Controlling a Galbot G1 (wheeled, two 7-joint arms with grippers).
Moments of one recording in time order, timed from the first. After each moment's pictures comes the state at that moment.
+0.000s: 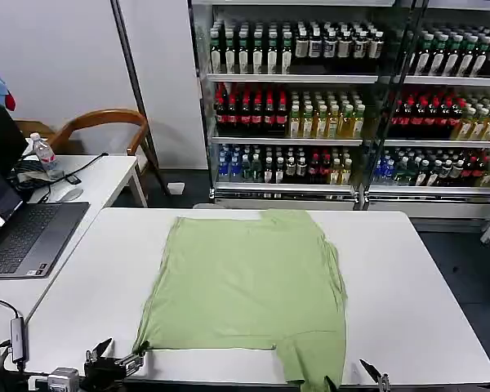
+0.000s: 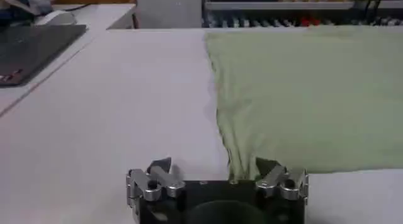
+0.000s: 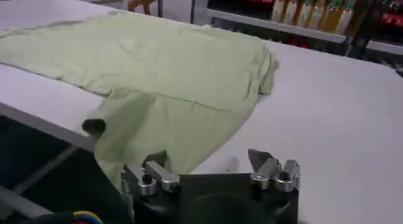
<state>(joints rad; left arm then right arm) 1.78 -1.06 -0.67 -2.14 -0.53 0.48 -0.10 -2.00 0.93 0.51 2.22 0.33 -0.18 0.08</state>
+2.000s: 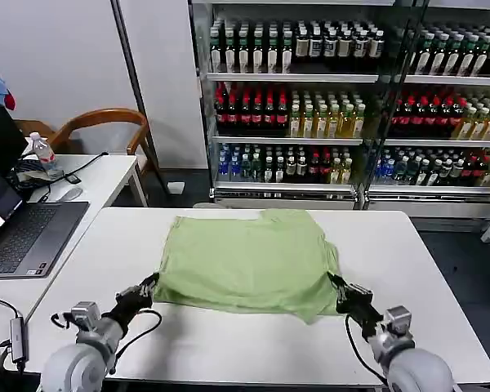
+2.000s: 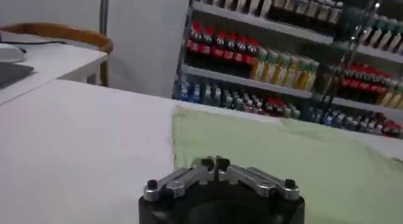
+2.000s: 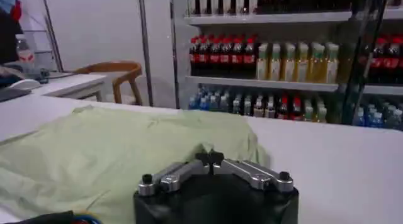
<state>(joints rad) 1.29 -1.11 -0.54 -1.90 -0.69 0.44 -0.01 -1.22 0.98 0.34 1.91 0.54 -0.31 0.03</state>
